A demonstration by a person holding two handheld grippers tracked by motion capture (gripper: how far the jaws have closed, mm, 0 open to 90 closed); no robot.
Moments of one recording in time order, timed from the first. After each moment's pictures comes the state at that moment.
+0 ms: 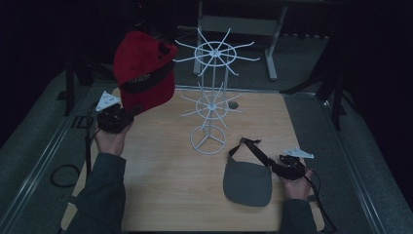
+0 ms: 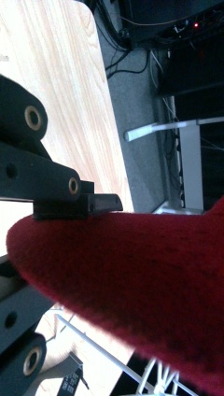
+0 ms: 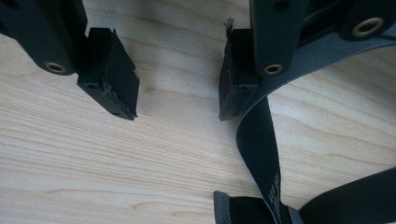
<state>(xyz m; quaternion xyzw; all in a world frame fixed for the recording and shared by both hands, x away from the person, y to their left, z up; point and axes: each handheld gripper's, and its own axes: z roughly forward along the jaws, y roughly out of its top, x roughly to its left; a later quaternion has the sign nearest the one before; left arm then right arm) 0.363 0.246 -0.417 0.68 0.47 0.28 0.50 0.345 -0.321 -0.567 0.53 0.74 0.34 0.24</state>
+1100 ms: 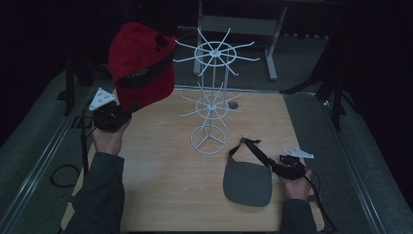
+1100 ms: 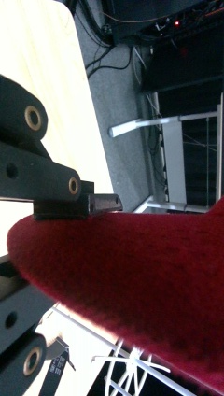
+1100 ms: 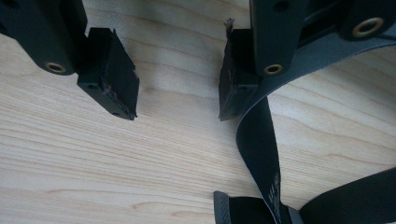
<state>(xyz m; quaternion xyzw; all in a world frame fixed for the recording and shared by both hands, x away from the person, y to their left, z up) 0.352 0.245 -0.397 0.67 0.44 0.29 0.52 0.345 -0.321 -0.567 0.53 0.74 0.34 0.24</state>
